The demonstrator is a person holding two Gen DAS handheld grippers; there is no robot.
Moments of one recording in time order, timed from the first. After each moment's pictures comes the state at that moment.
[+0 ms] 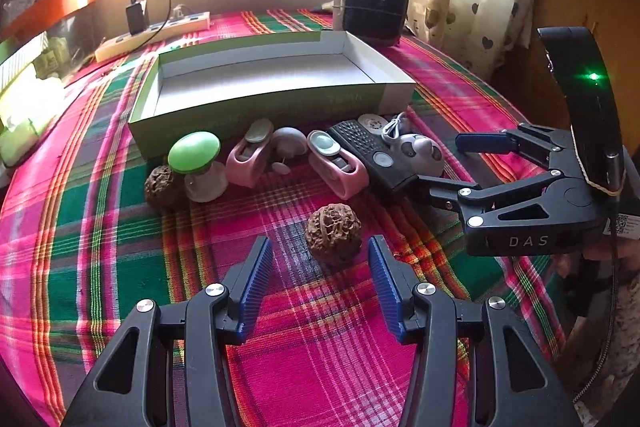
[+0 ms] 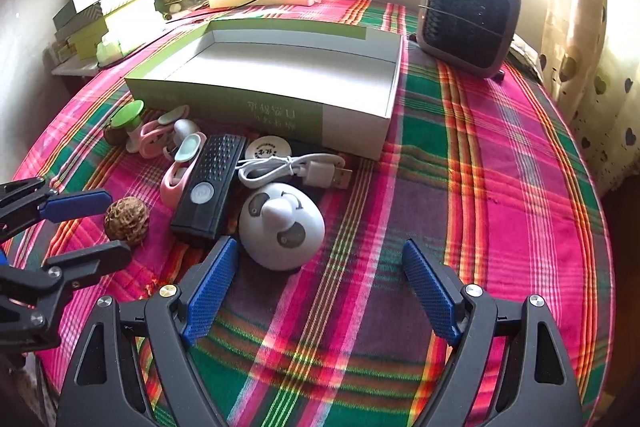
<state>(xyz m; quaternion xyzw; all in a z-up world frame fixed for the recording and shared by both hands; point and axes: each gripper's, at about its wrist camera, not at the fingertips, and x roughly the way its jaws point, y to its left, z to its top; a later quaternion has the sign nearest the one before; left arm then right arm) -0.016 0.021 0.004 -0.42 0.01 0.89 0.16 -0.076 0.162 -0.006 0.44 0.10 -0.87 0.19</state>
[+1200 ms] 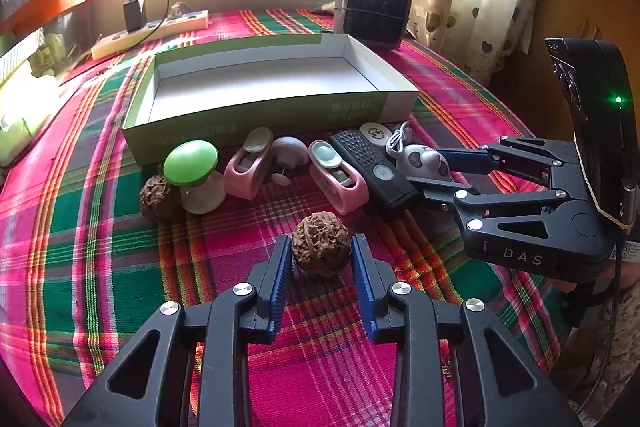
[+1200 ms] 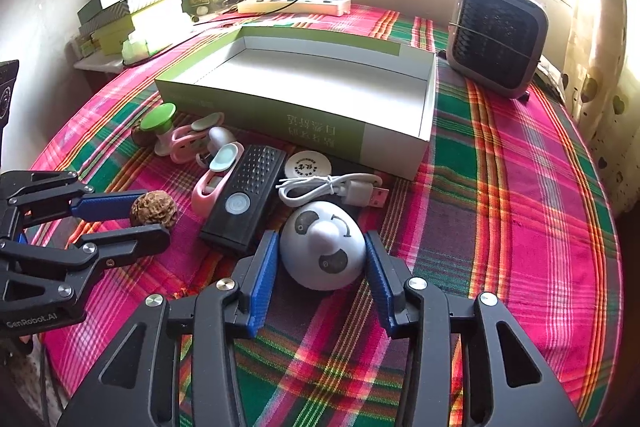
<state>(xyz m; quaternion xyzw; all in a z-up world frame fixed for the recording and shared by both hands) -0.024 0.021 0.005 -0.42 0.00 0.89 0.16 -0.073 0.151 -0.003 0.42 0.11 -0.87 0.23</state>
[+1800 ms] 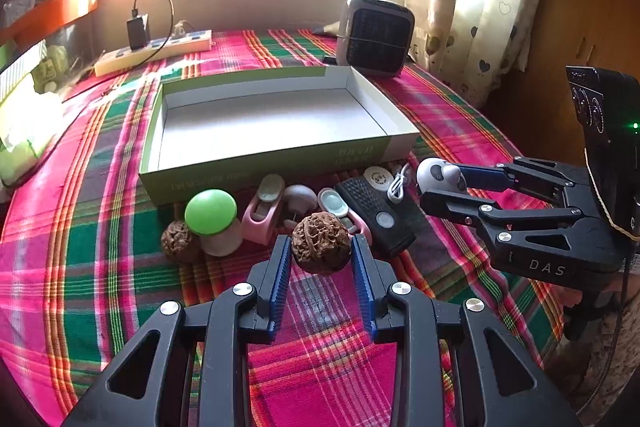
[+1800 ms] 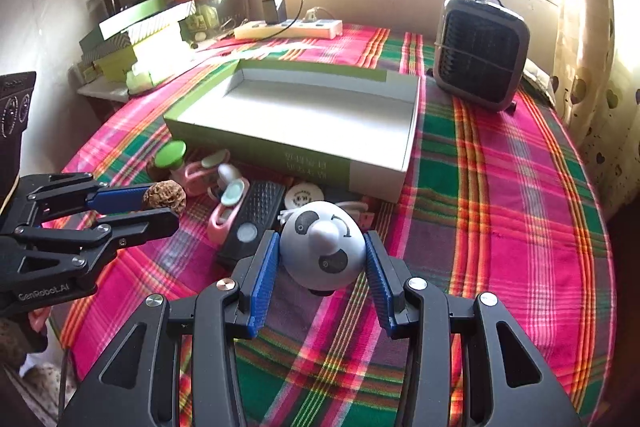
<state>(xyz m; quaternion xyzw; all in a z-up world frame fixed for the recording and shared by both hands) -0.038 0.010 0.032 -0.40 -0.01 0.90 0.16 -0.073 0.162 0.025 0.40 0.07 -0.88 0.23</state>
